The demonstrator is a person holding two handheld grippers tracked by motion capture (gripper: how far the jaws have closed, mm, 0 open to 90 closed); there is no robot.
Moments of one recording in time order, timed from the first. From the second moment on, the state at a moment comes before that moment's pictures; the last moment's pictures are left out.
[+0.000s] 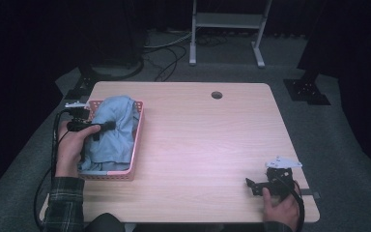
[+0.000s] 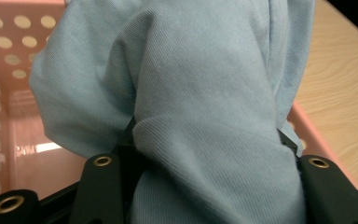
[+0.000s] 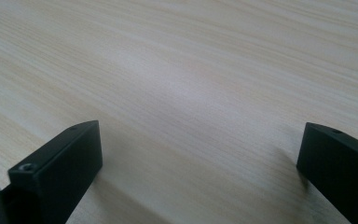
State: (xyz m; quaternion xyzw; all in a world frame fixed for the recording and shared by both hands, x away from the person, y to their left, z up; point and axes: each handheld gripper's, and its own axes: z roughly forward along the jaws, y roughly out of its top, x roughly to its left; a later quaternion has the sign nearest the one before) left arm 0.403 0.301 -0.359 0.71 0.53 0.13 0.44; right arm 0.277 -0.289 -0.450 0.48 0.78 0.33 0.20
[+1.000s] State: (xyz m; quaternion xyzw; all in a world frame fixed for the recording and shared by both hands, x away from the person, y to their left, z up) left arm 0.378 0.302 -0.308 0.69 0.48 0.14 0.52; right arm 0.277 -0.289 -0.450 0.49 0.78 0.33 0.20
